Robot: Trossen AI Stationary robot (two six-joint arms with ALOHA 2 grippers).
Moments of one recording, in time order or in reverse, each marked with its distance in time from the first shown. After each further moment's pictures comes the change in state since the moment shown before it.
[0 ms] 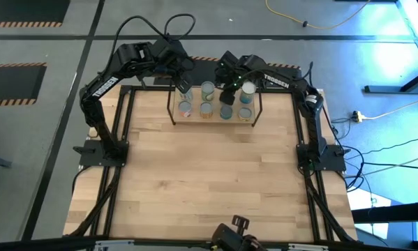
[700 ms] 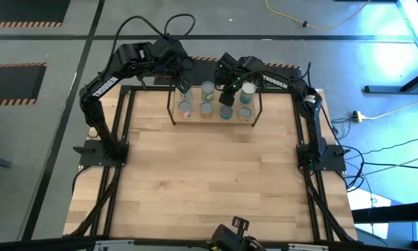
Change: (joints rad) left arm 0.000 0.000 0.000 0.000 0.000 0.000; right arm 0.005 0.017 -0.001 -0.016 -0.001 0.000
